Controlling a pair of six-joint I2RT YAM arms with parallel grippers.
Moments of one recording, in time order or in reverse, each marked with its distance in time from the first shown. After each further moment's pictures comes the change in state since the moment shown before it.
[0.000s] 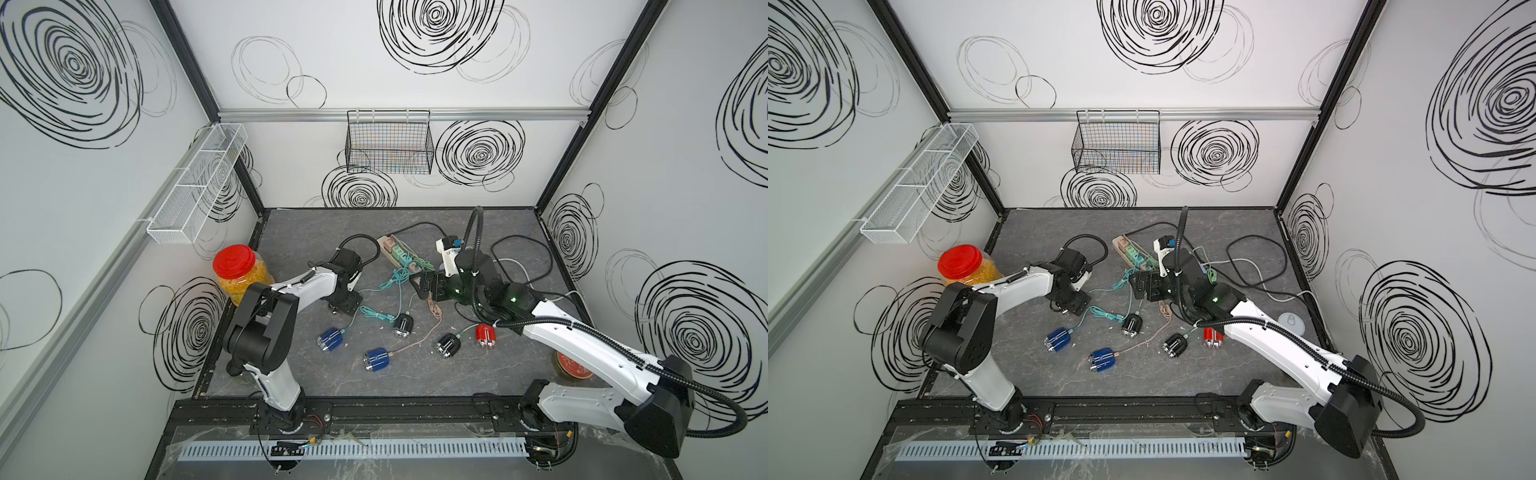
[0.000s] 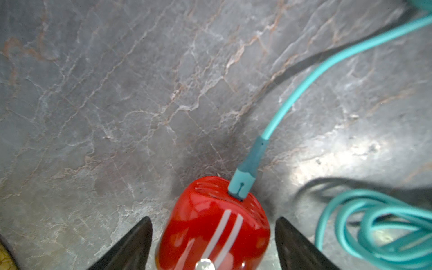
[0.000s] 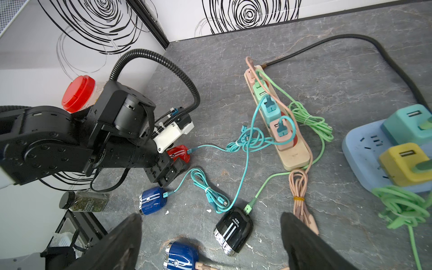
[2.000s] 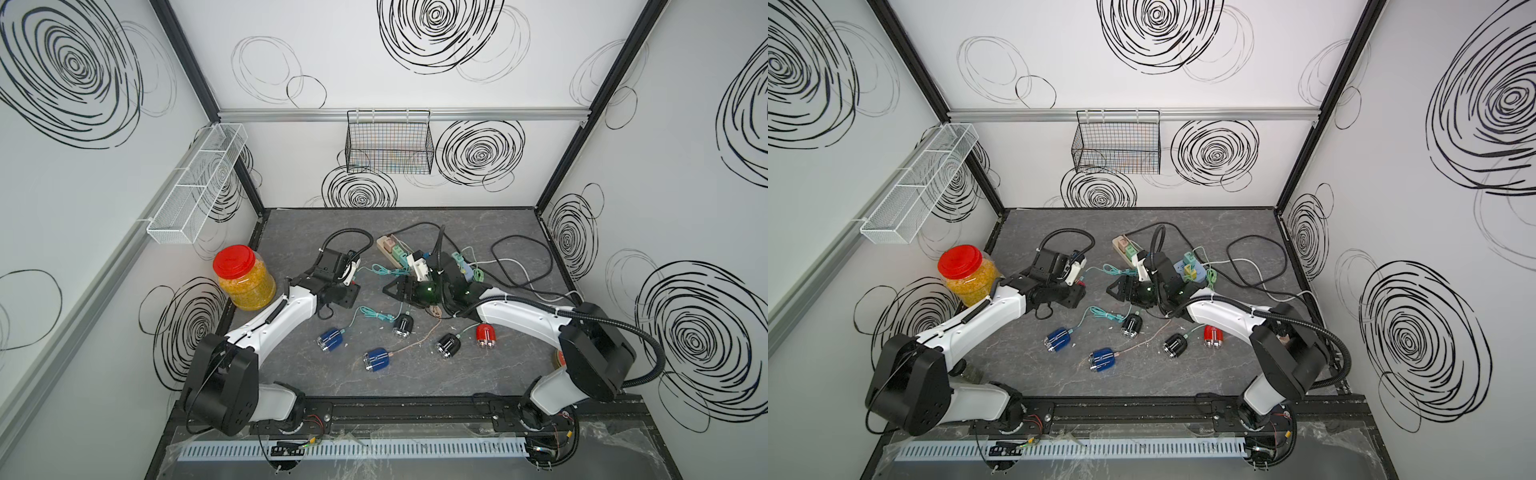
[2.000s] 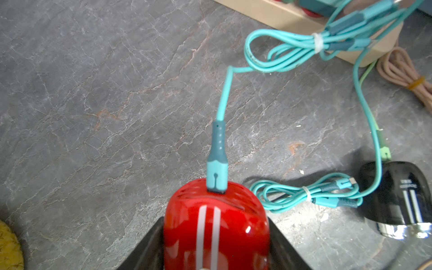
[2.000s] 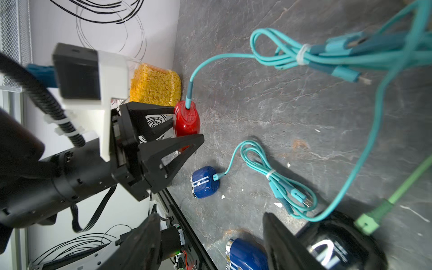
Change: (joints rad) left arm -0.026 -0.373 -0.138 0.137 0.116 -0.045; right arm -0.032 0.385 -0.069 0.444 -0.457 0.391
